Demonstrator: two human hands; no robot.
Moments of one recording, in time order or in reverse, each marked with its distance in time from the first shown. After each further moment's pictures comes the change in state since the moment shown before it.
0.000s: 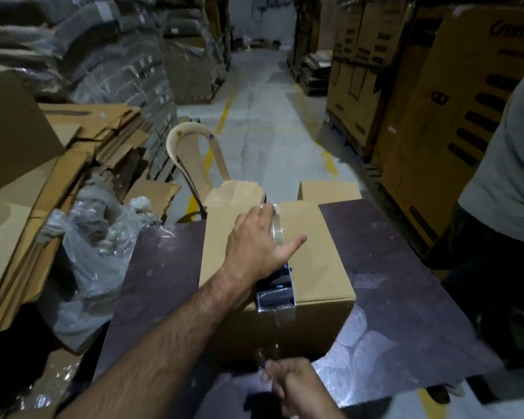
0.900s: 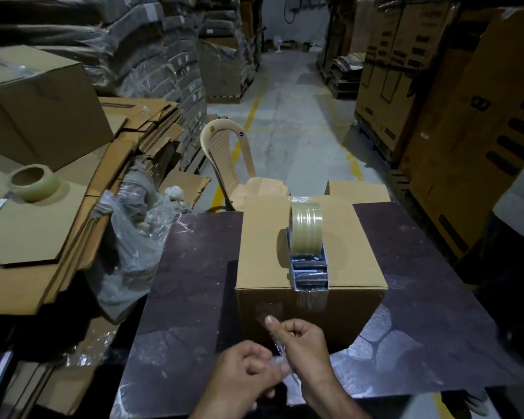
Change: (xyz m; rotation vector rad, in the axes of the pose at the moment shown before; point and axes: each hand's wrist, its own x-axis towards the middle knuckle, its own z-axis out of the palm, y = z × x) left_hand -0.209 -0.003 -0.059 -0.911 -0.563 -0.982; right_hand -0.035 -0.021 0.053 0.055 0.186 -0.228
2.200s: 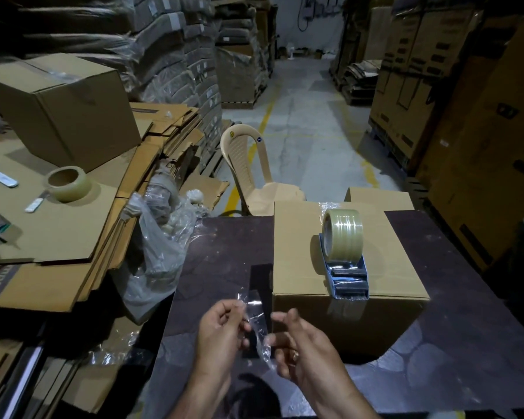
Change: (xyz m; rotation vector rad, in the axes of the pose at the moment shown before) left_hand 0.021 0.014 -0.064 -0.542 0.398 0.251; right_hand -0.029 -0.021 0.048 0.302 -0.307 0.164
